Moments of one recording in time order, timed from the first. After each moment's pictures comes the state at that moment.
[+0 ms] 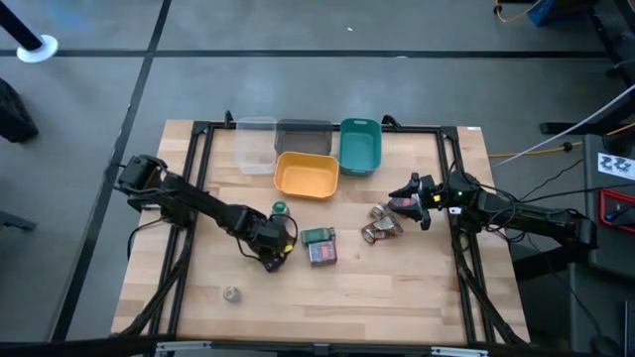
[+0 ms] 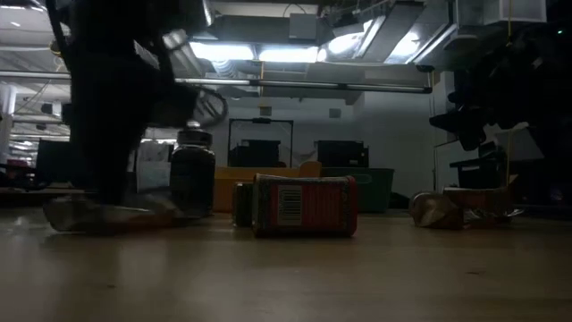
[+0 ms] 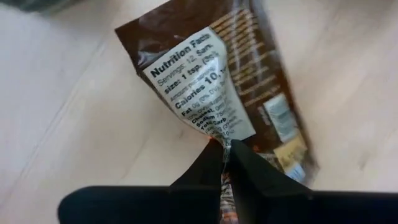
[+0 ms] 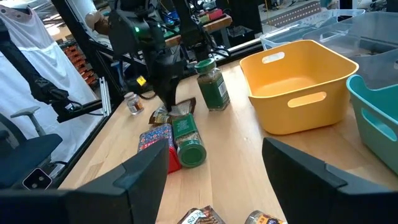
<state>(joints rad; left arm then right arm) -0.29 1.59 0.87 -0.56 0.01 -0.91 -0.36 0.37 0.01 0.23 -0.44 0.28</state>
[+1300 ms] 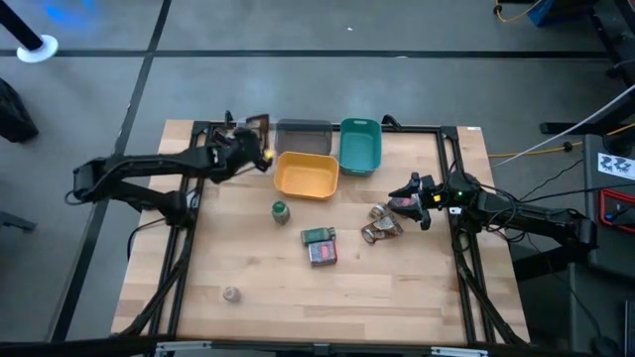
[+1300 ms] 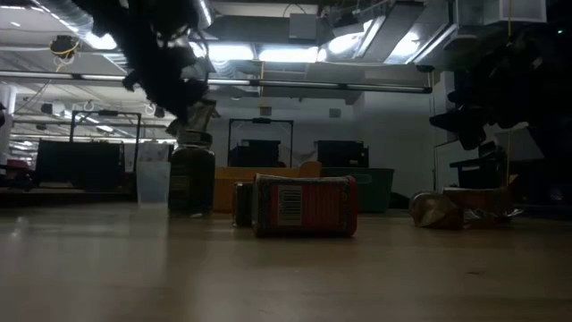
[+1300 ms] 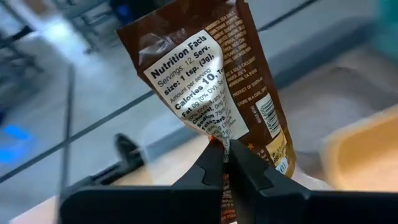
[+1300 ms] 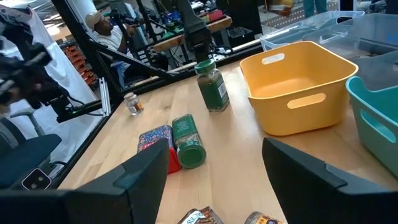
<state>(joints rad) 0.35 1.14 0.75 -0.40 -0.84 -0.30 -0.36 0.37 0.01 0.24 -0.44 0.28</state>
